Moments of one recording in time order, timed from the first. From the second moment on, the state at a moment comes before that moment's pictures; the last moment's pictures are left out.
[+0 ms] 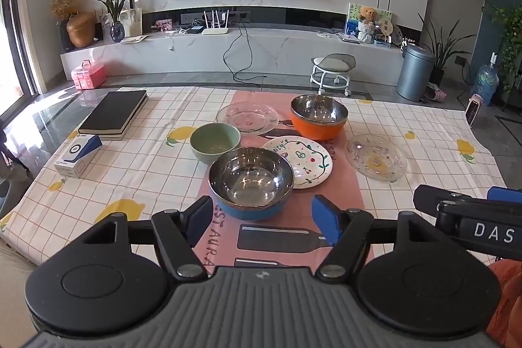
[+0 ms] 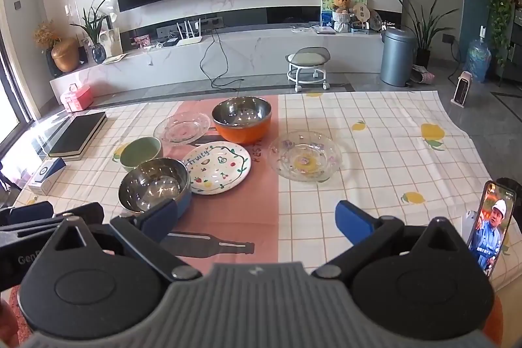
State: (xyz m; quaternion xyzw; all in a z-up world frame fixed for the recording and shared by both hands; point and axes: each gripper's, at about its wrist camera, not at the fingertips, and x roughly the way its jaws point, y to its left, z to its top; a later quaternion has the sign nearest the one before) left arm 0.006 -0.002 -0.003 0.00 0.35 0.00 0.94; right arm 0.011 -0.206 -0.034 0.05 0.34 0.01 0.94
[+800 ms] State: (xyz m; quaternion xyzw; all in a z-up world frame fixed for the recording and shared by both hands) left arm 0.008 -0.007 -0.010 -0.01 0.35 -0.01 0.94; right arm 0.015 -0.204 -0.035 0.05 0.35 0.01 0.94
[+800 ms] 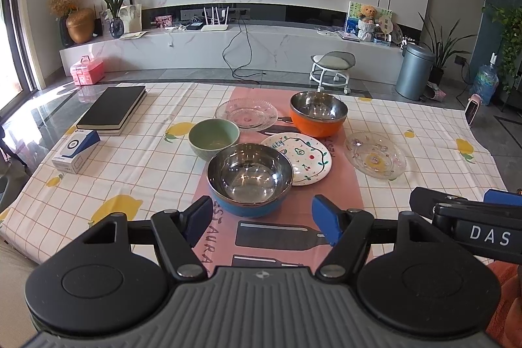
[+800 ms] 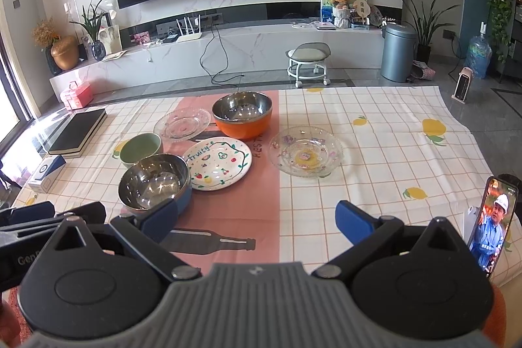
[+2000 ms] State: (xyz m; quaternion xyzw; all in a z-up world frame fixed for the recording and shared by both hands) left arm 0.008 -0.002 -0.011 -0.01 0.36 -0.01 0.93; right arm 0.017 -0.205 -0.039 0.05 0.35 0.01 0.93
